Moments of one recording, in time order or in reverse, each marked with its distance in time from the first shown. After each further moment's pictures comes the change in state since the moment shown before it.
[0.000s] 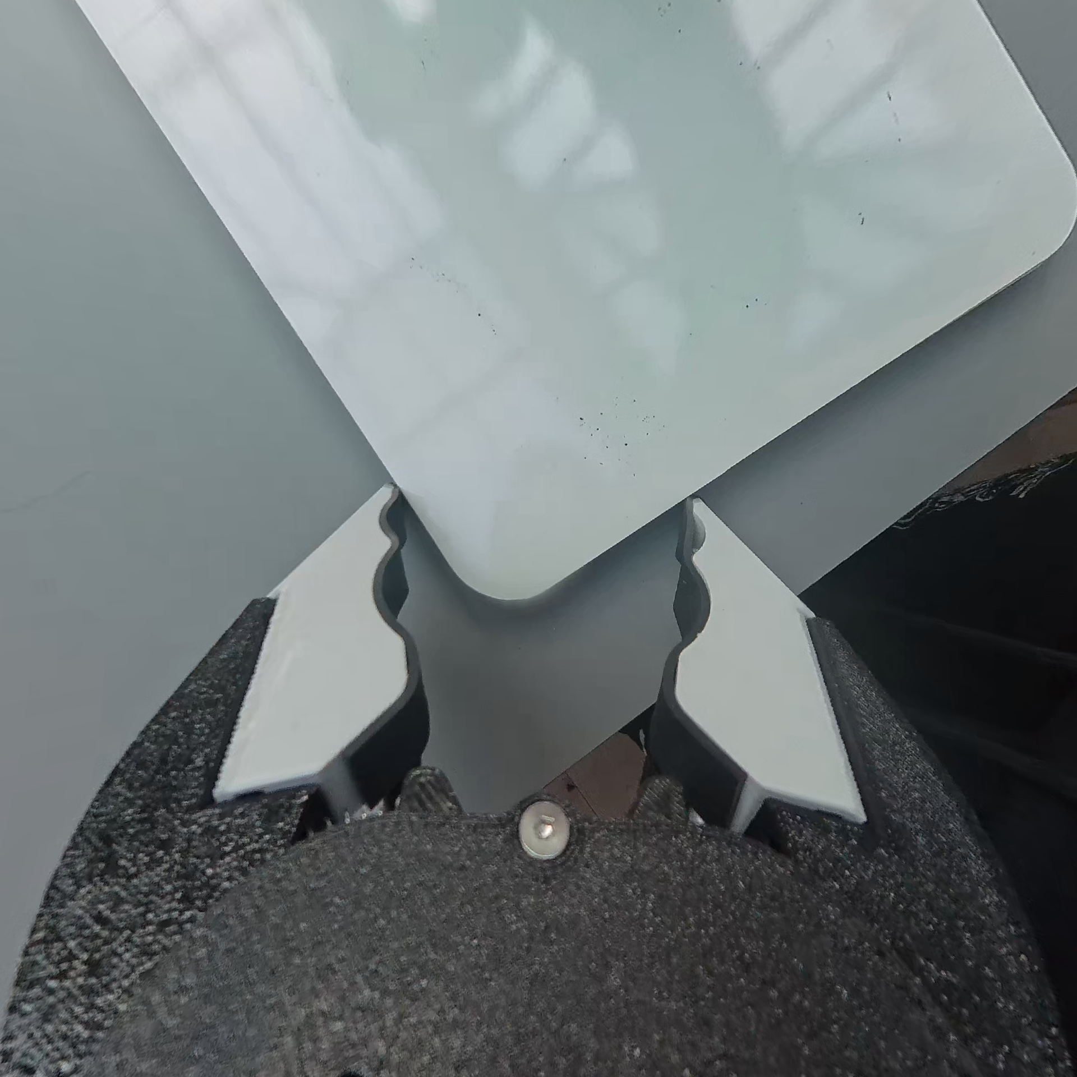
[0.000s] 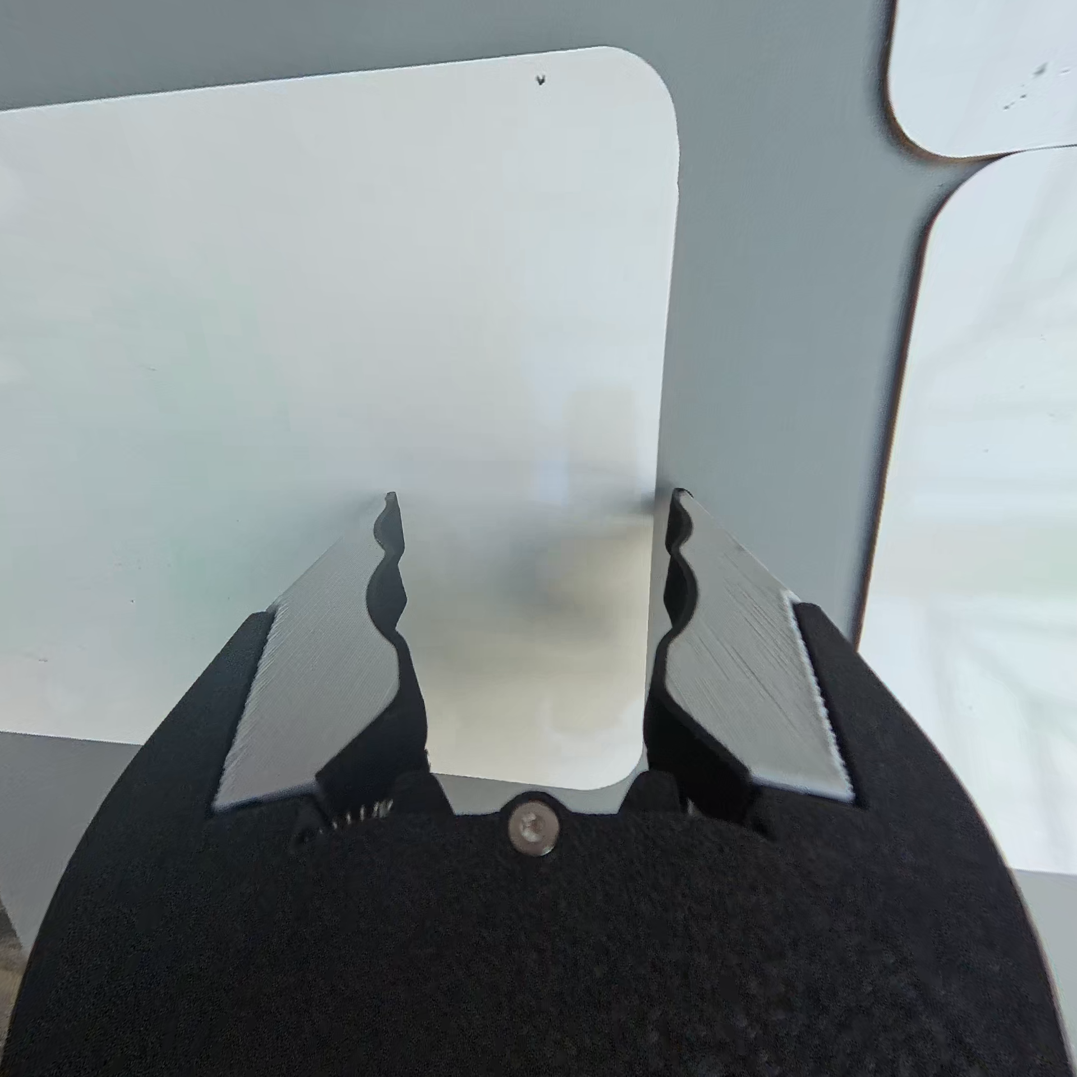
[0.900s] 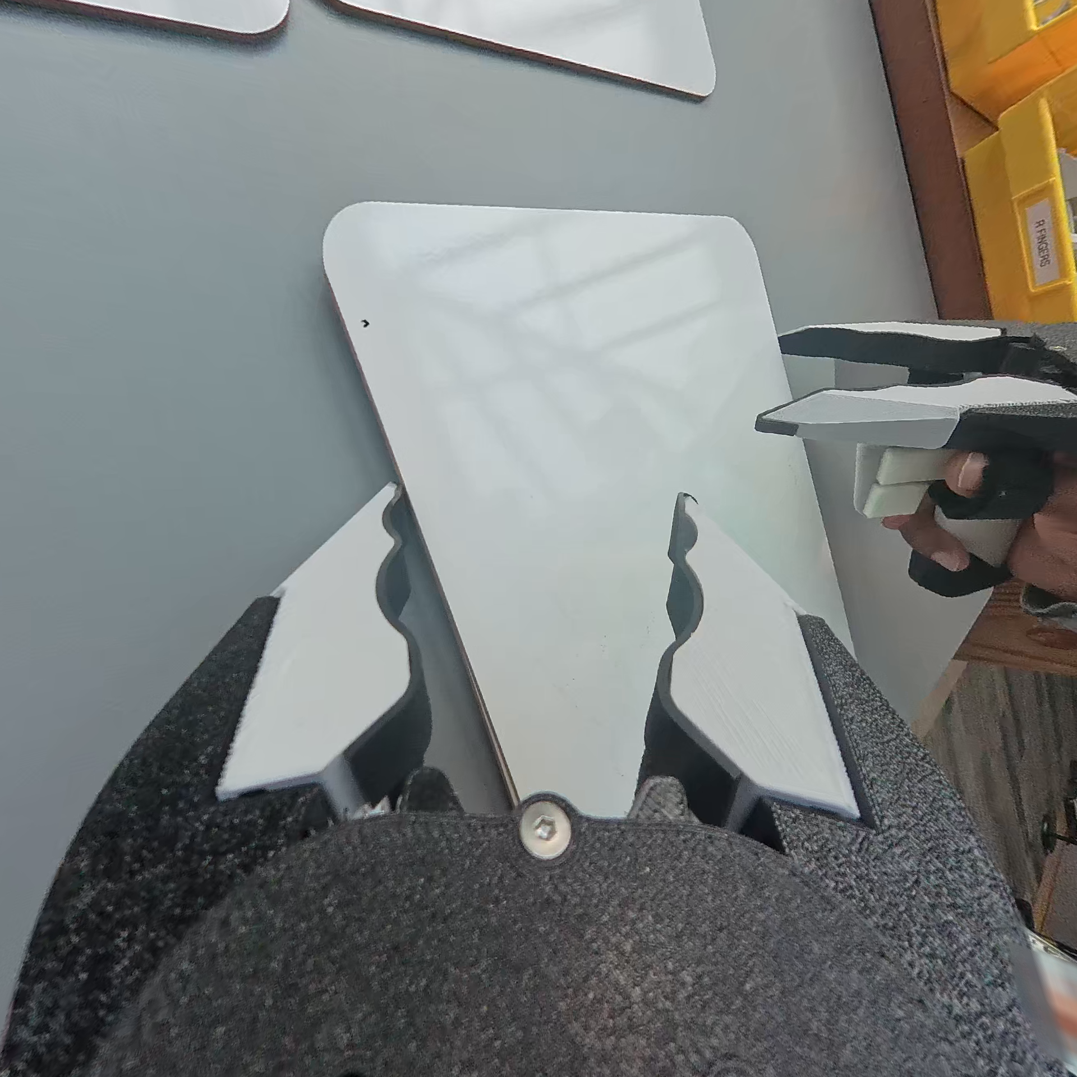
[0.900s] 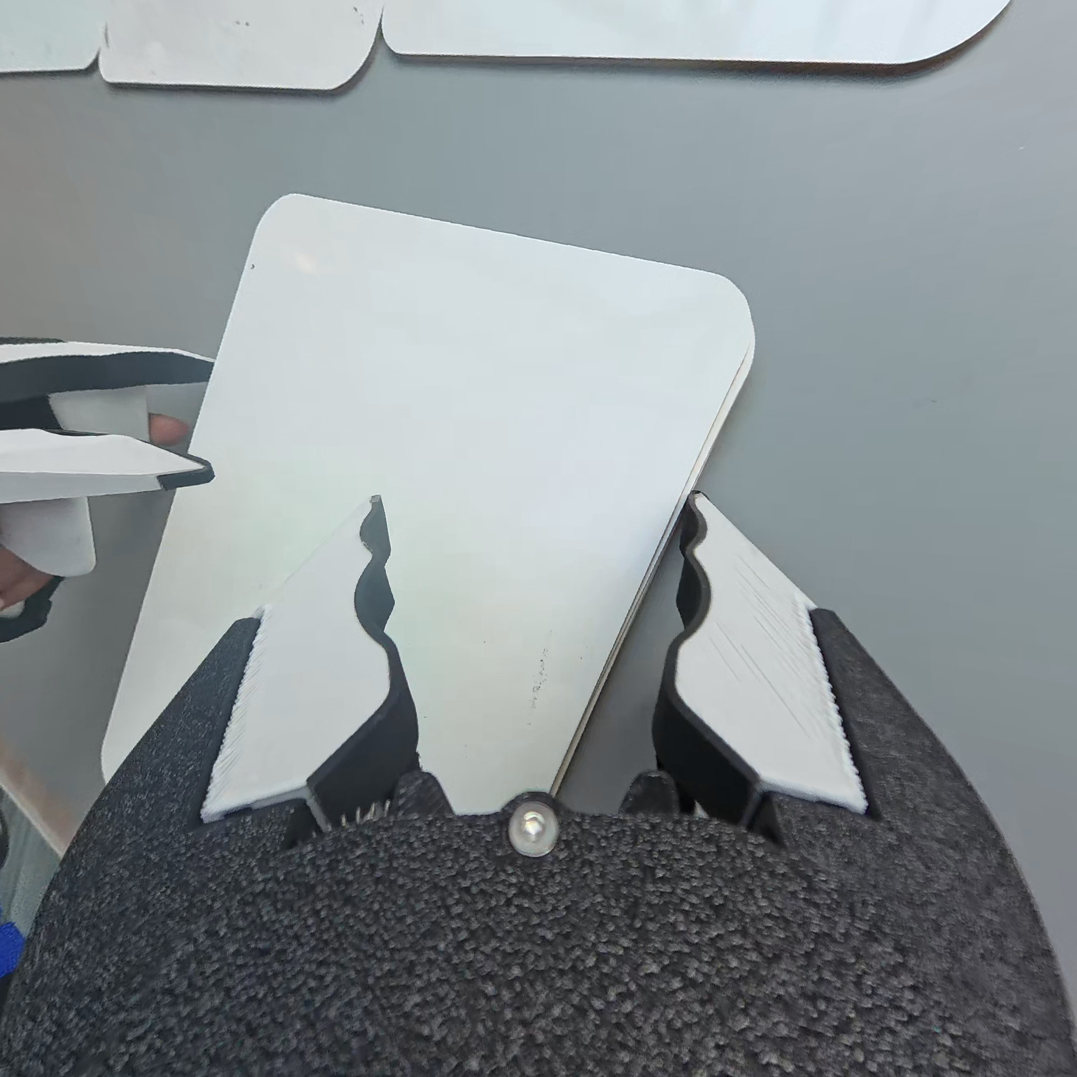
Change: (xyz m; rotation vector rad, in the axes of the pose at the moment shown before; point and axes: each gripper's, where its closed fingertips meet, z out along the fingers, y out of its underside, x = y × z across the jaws) left arm -0.098 -0.154 0.065 0.146 0.315 -0.464; right arm -0.039 0.066 -0.028 0.540 0.313 1.091
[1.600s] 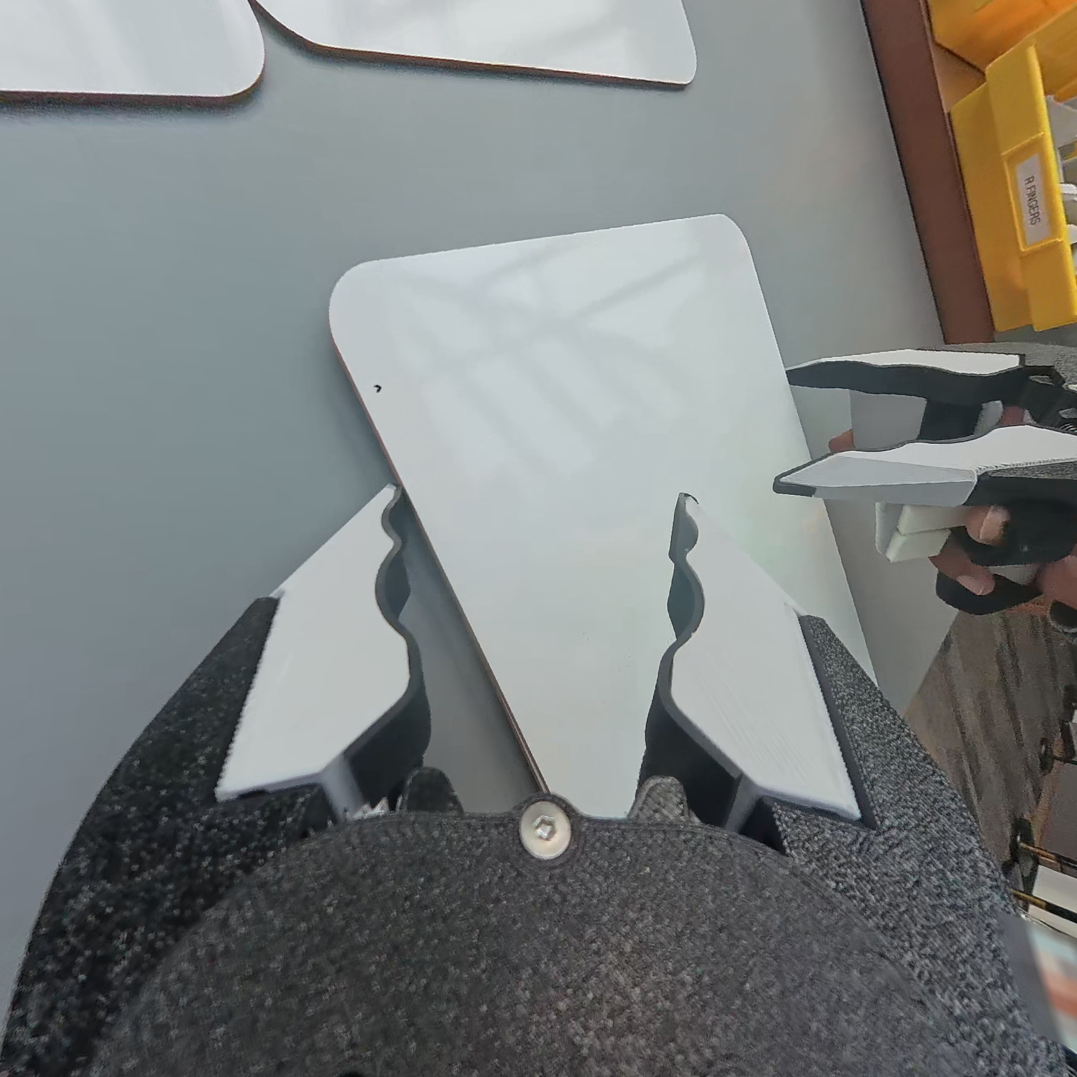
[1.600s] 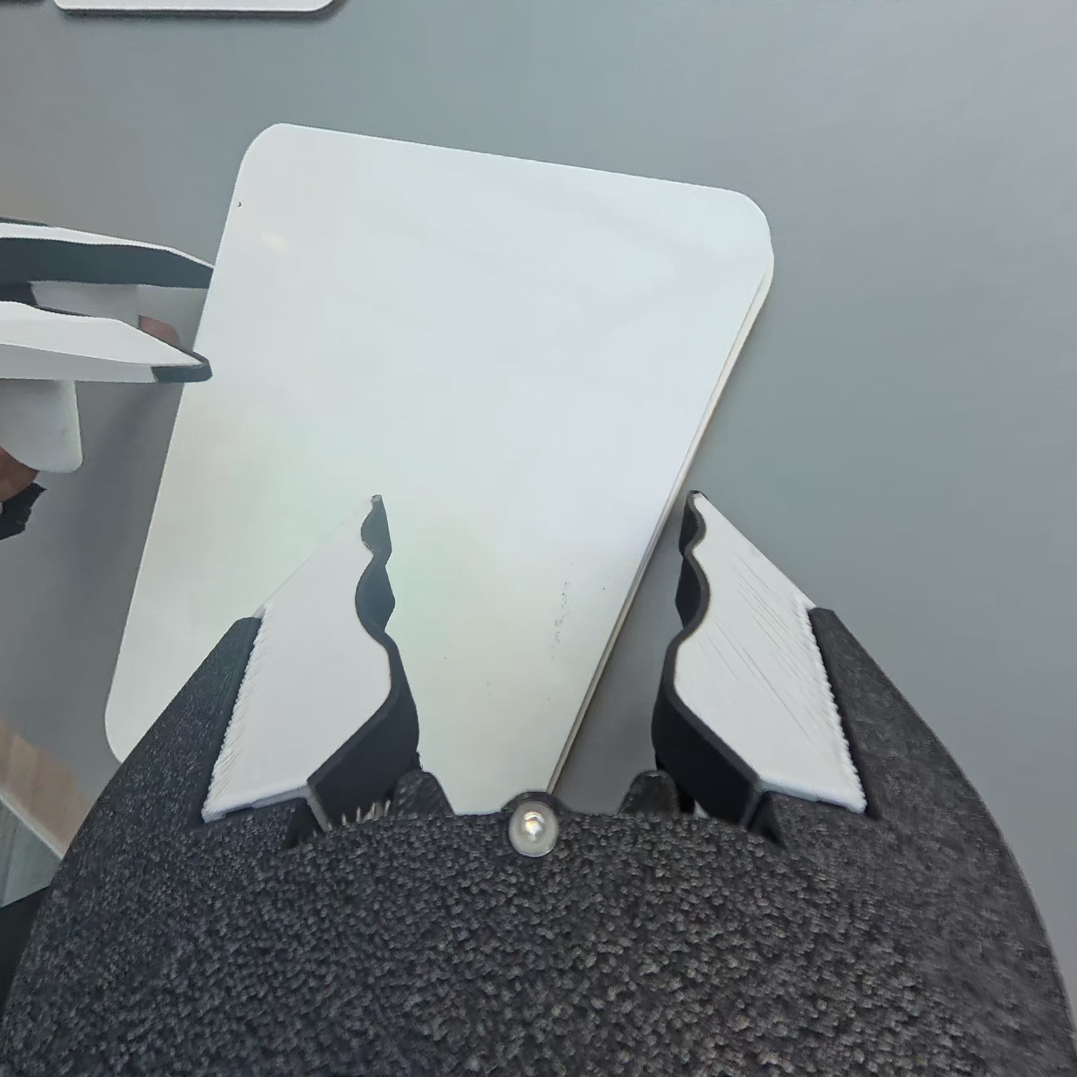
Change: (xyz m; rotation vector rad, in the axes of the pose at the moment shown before) left arm -0.006 -0.014 0.004 -0.059 0.056 0.057; right arm -0.006 0.019 -0.012 -0.039 0.044 0.002
